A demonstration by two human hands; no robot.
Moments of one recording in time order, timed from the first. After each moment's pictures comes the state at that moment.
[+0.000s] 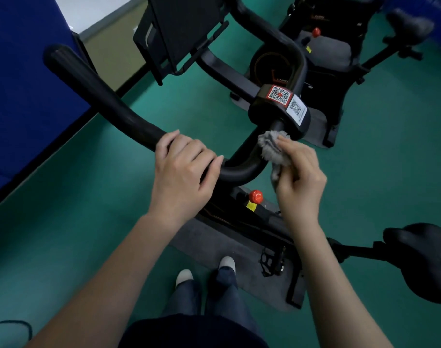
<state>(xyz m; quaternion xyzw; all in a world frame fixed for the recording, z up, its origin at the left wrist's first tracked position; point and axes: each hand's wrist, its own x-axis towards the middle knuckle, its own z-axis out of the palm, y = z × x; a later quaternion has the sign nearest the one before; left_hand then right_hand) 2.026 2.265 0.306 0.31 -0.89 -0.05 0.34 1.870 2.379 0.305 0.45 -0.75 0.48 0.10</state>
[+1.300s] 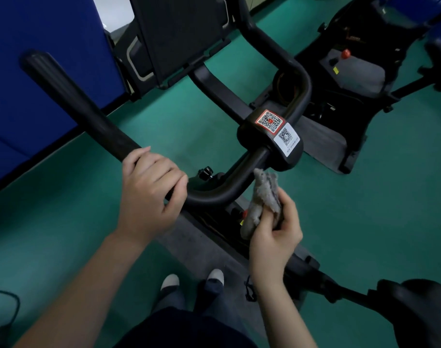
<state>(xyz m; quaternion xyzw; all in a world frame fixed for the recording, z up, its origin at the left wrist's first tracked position) 2.014 2.270 0.302 0.38 -0.85 -0.02 0.36 1.870 2.390 0.282 0.24 -0.71 0.65 -0.08</state>
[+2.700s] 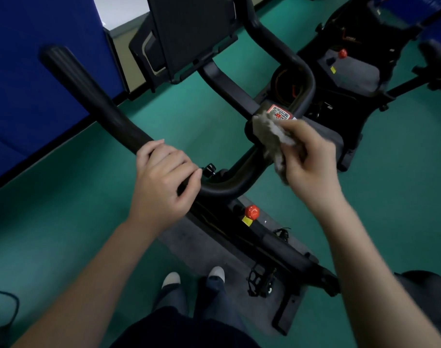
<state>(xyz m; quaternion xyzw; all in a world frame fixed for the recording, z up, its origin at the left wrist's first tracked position) 2.019 2.267 0.302 0.35 -0.86 -0.04 0.37 1.806 2.345 0.368 0.58 -0.70 0.41 -0.08</state>
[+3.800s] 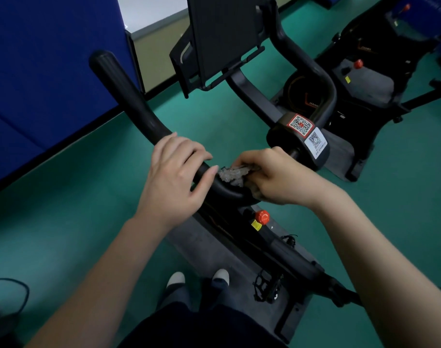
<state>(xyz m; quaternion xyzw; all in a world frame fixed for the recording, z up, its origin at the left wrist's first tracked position) 2.040 2.261 0.324 0.37 -0.87 -0.09 0.32 1.853 2.305 0.386 0.71 -0.65 0.09 -0.28</state>
